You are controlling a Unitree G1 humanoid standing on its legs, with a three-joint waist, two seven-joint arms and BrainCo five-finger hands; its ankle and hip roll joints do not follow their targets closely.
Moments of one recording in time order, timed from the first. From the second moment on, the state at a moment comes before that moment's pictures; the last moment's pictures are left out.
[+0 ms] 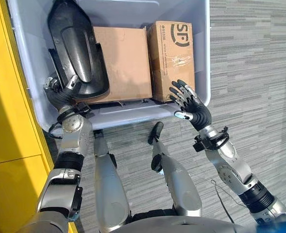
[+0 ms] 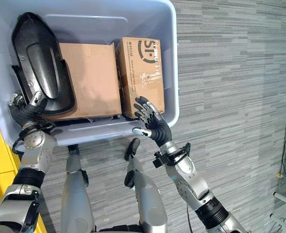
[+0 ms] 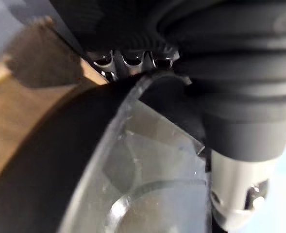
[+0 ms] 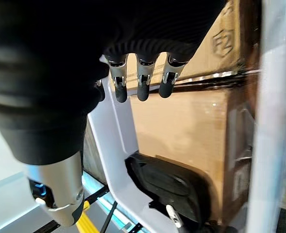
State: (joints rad) left arm -0.50 0.51 0.03 0.56 -0.52 -0.36 0.59; right arm -0.19 -0.44 0.48 -0.18 0.70 -0.22 0.00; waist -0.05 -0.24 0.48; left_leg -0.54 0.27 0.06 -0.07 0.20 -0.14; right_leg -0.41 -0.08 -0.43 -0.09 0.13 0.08
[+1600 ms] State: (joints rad) left arm -0.19 0.51 0.16 0.24 -0.32 -0.32 0.56; right arm -0.17 -0.45 0.39 -0.18 0.72 -0.18 0.05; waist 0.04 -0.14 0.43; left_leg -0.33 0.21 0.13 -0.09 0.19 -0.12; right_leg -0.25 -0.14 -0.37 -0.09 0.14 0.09
